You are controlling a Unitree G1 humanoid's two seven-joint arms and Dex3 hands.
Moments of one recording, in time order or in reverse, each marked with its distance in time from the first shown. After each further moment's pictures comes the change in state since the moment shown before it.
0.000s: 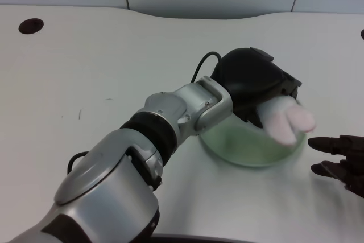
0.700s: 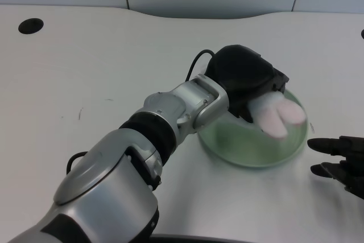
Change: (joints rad) left arm 0.000 0.002 0.000 0.004 0.002 0.109 -0.010; right arm 0.008 0.000 -0.001 -0.006 0.005 -0.017 0.007
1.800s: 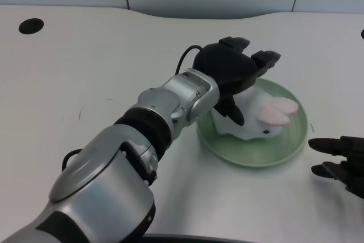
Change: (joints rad) left arm -0.012 0.026 0.037 0.004 -0.027 0.076 -0.152; right arm -0.008 0.000 -0.004 0.019 0.007 0.000 0.006
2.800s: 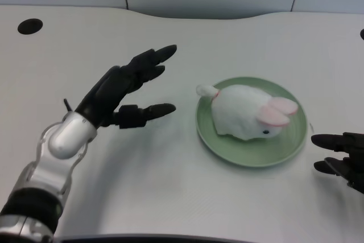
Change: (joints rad) left arm 0.582 0.323 0.600 -0.450 -0.745 -0.355 -0.475; right arm -0.025 -0.004 -0.008 0.027 -0.006 0.007 -0.009
